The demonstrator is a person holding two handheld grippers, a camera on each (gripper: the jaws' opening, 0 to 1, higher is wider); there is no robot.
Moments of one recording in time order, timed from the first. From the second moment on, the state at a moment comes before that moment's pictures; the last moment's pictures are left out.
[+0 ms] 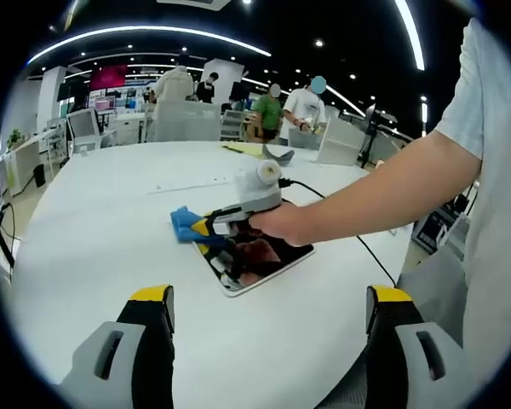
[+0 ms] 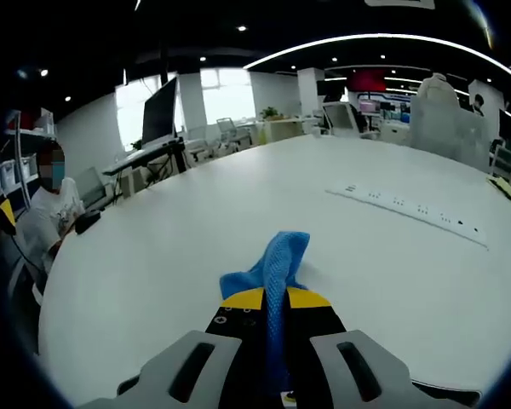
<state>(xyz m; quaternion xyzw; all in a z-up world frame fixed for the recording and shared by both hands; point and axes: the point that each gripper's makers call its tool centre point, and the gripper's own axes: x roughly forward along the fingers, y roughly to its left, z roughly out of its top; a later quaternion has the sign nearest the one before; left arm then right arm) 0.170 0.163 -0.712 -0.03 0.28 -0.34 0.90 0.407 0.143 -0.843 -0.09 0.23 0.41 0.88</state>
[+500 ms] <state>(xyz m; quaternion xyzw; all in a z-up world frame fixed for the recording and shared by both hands) 0.164 0.149 -0.704 -0.02 0.28 -0.34 0.90 0.405 0.142 -0.842 -0.08 0.22 0.40 0.88</state>
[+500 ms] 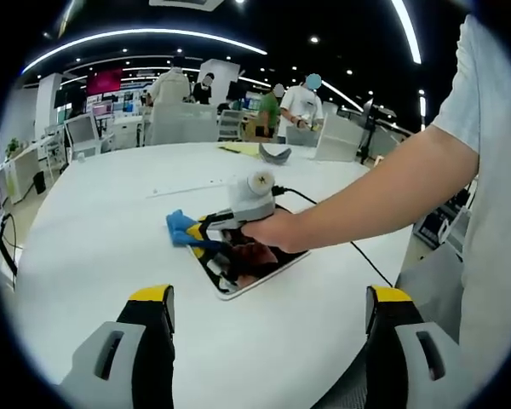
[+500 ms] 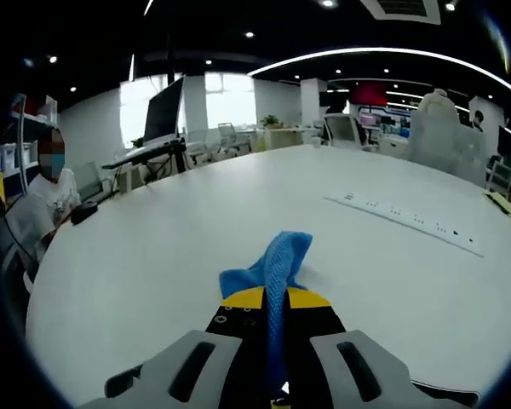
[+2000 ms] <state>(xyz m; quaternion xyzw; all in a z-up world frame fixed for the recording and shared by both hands) 0.169 0.140 -0.699 -0.01 0.27 -0.35 0.90 0.401 0.087 -0.841 -0.09 0.24 0.37 0.89</state>
